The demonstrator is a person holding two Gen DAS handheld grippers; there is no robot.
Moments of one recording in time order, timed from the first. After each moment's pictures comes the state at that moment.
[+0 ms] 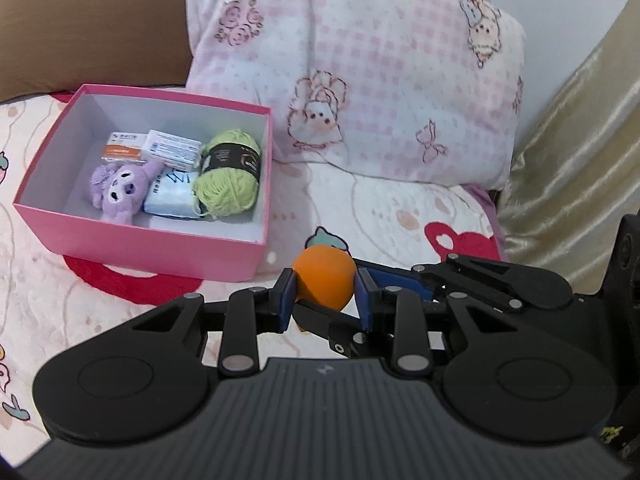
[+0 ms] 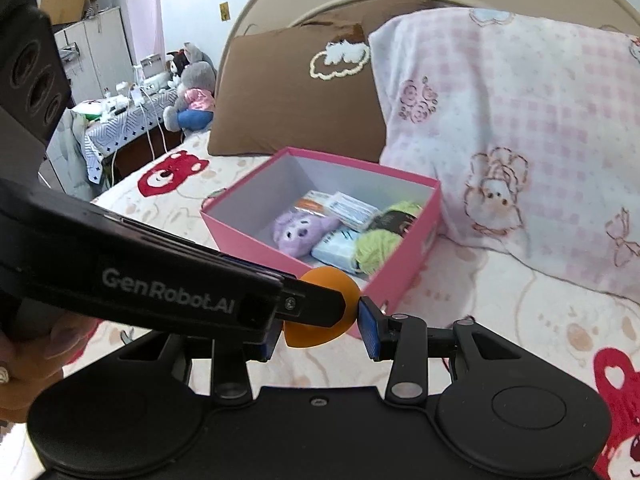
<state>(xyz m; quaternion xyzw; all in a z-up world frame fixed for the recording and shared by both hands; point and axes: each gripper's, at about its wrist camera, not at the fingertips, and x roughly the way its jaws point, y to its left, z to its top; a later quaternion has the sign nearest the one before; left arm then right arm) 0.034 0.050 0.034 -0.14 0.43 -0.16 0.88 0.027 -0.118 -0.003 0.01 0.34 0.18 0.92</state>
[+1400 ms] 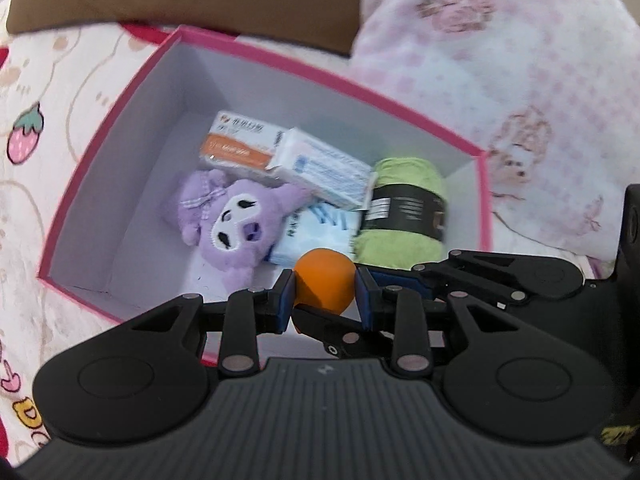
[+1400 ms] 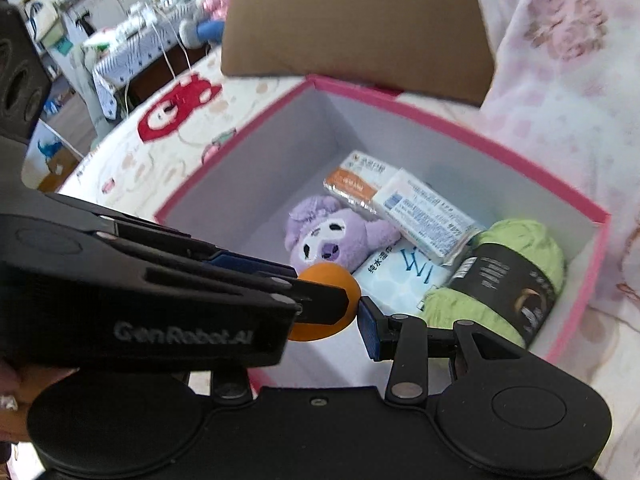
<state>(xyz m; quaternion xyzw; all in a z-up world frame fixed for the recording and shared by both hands) 0.202 0.162 -0.057 -0.19 0.53 -0.04 0.83 0.251 -0.042 -0.084 -0.01 0.50 0.27 0.82</state>
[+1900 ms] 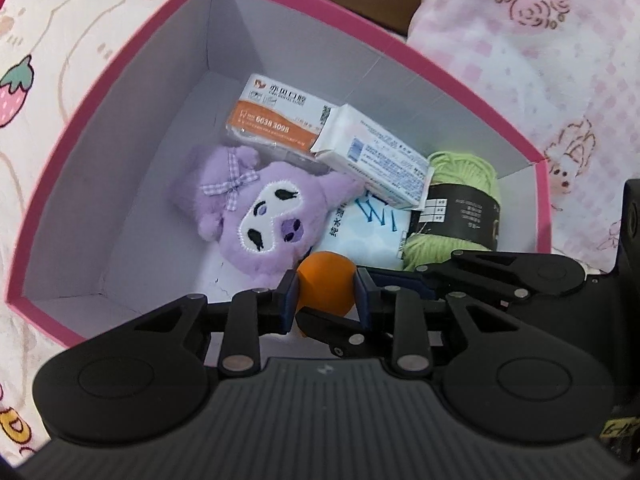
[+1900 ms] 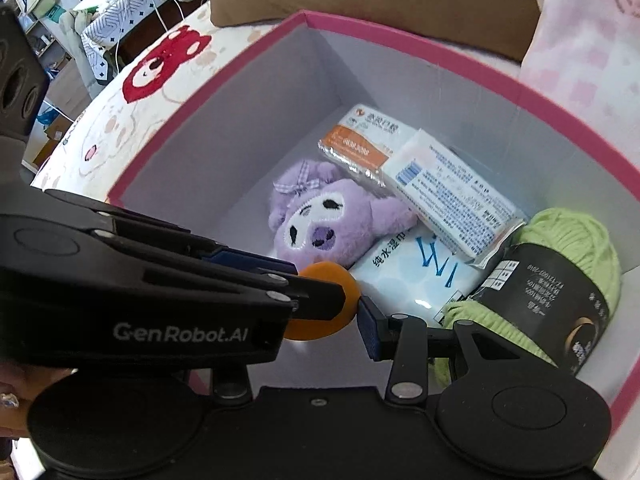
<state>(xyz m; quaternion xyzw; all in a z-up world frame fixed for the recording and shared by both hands) 0.225 0.186 -0.100 -0.23 0.56 -0.03 0.80 0.284 -0.029 -0.123 -0.02 0.56 0.28 0.78</state>
